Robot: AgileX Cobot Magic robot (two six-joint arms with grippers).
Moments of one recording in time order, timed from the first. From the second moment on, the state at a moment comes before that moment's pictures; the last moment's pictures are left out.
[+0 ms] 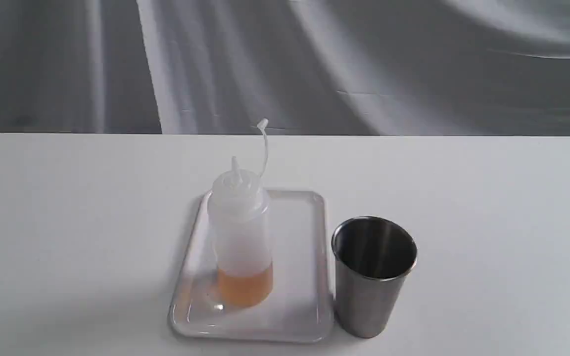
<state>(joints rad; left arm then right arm) 0.06 0.00 0.00 0.18 0.25 0.04 -0.04 0.34 -0.09 1.37 0.12 -1.24</state>
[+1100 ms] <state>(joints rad) 0.06 0.00 0.00 0.18 0.25 0.04 -0.10 0.01 0.00 0.01 0.27 0.03</state>
